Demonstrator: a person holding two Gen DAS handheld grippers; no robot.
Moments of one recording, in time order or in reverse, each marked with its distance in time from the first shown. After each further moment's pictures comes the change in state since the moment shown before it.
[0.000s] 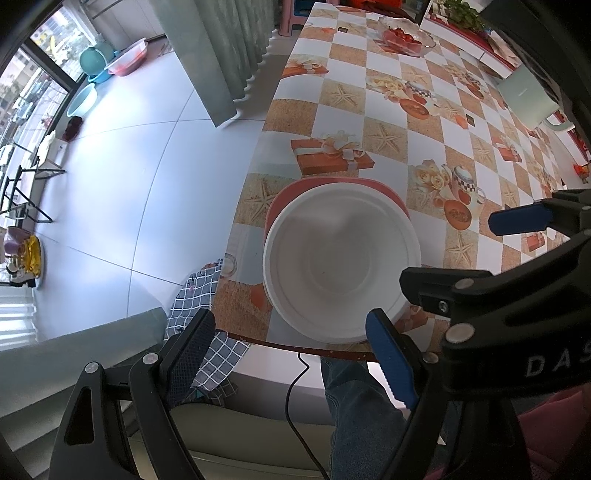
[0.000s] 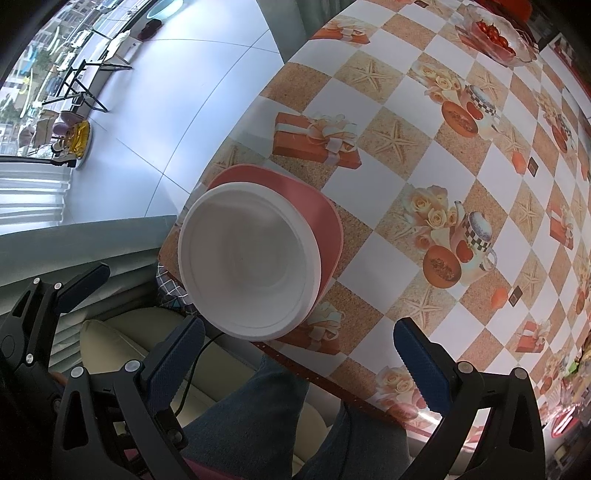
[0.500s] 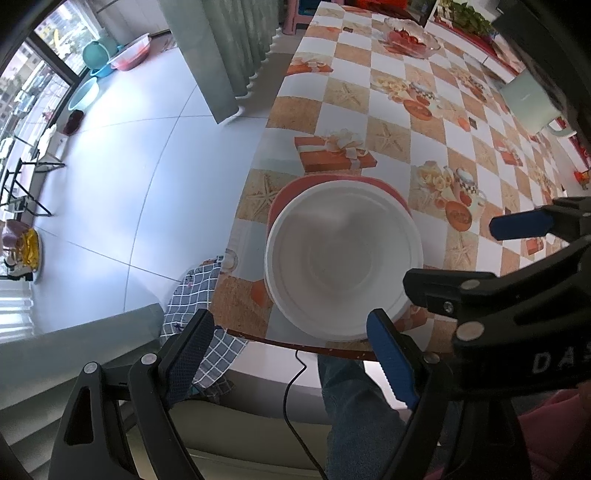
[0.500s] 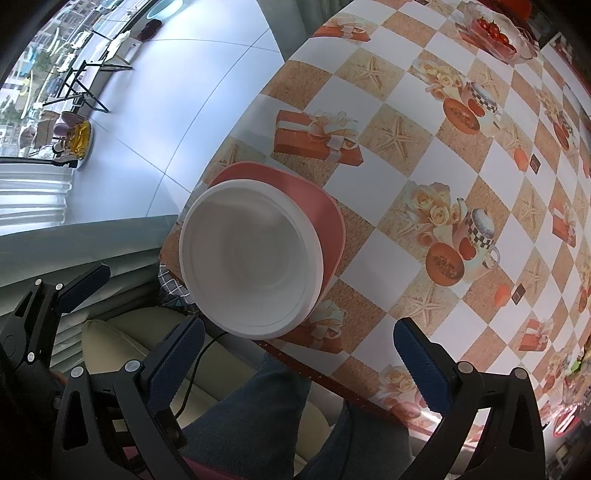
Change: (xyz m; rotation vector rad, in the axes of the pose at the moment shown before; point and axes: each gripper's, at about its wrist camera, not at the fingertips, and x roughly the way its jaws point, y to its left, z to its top) left arm -0.001 0.003 -0.004 -0.032 -0.002 -0.017; right arm 0.002 0.000 -0.002 0.013 0.002 0.012
